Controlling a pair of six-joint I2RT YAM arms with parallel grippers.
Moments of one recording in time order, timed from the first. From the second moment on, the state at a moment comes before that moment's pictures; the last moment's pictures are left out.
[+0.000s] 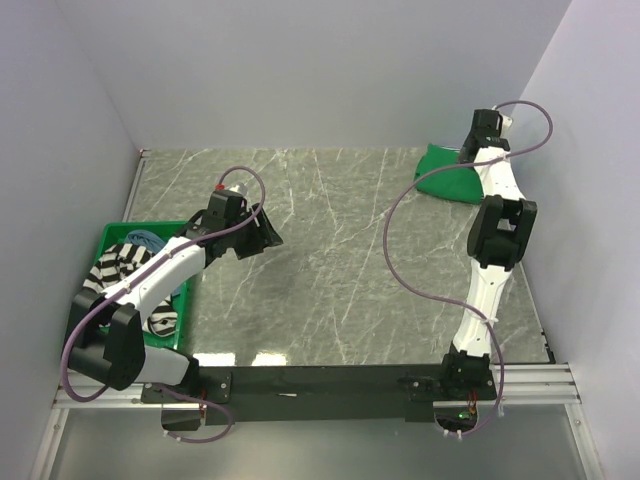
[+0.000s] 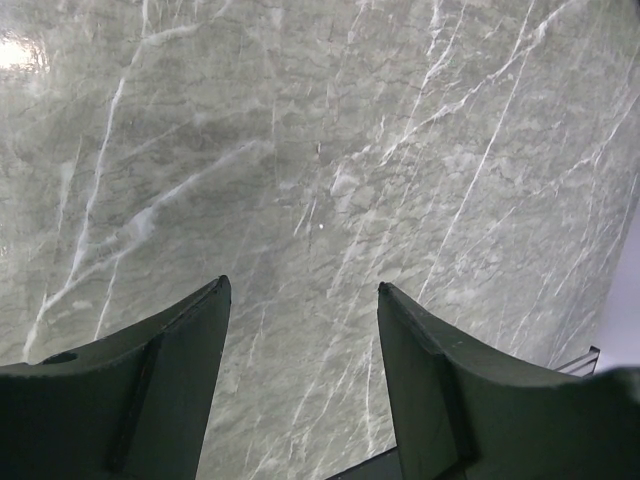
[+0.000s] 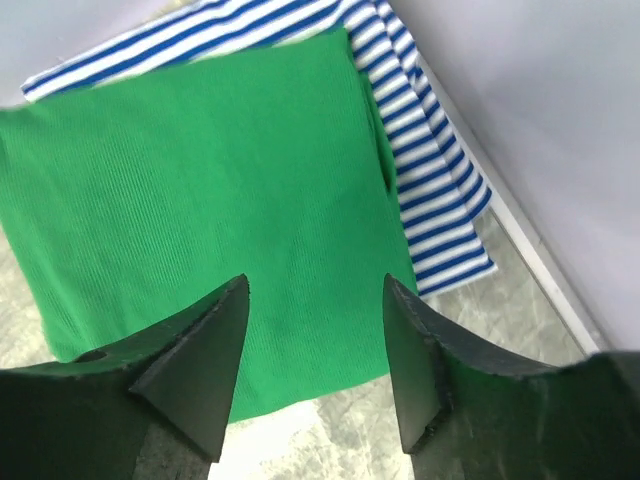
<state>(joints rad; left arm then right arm) -0.38 1.36 0.93 -0.36 0.16 -0.74 -0.17 2.34 2.14 -0.58 0.33 0.27</state>
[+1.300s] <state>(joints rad) 0.43 1.08 0.76 -0.88 -0.37 -1.13 0.70 1.77 1.35 -0.44 0.22 0.50</state>
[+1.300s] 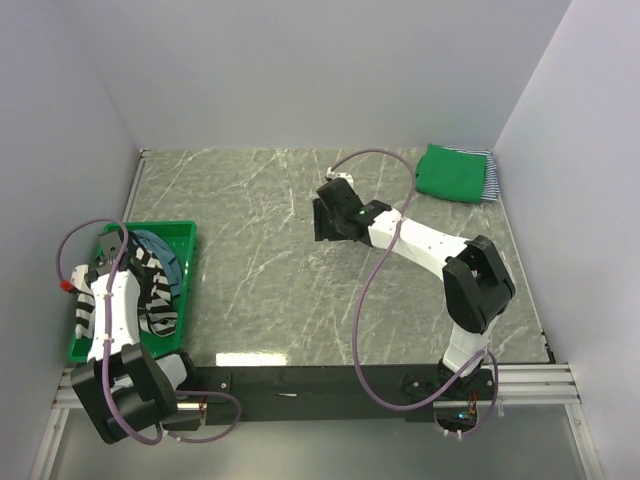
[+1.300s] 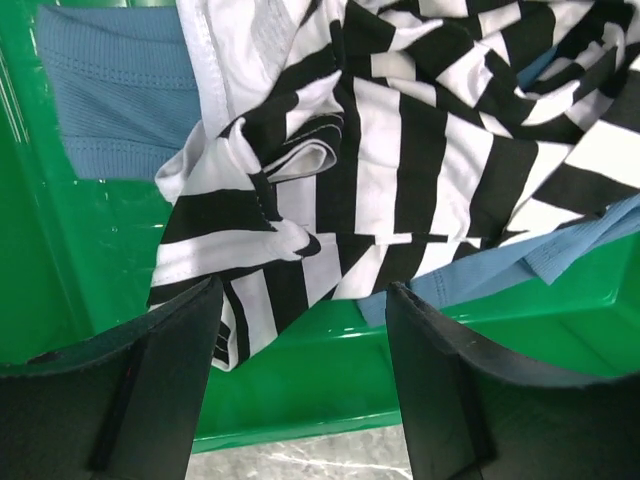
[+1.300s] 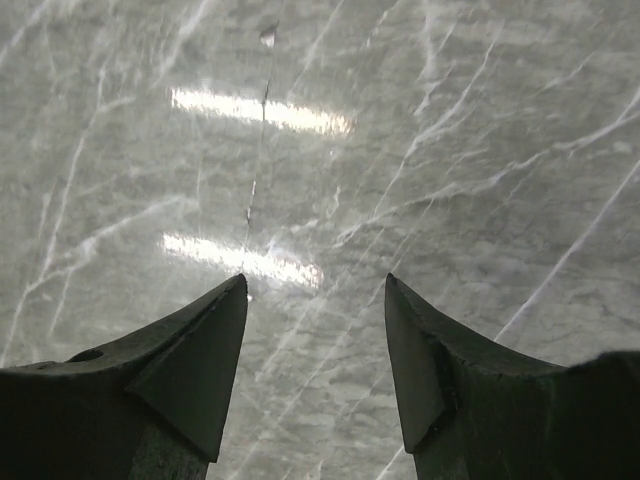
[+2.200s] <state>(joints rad) 0.45 1.17 0.74 -0.85 -0.50 -1.18 0.71 1.74 1.20 -0.38 0.22 0.51</state>
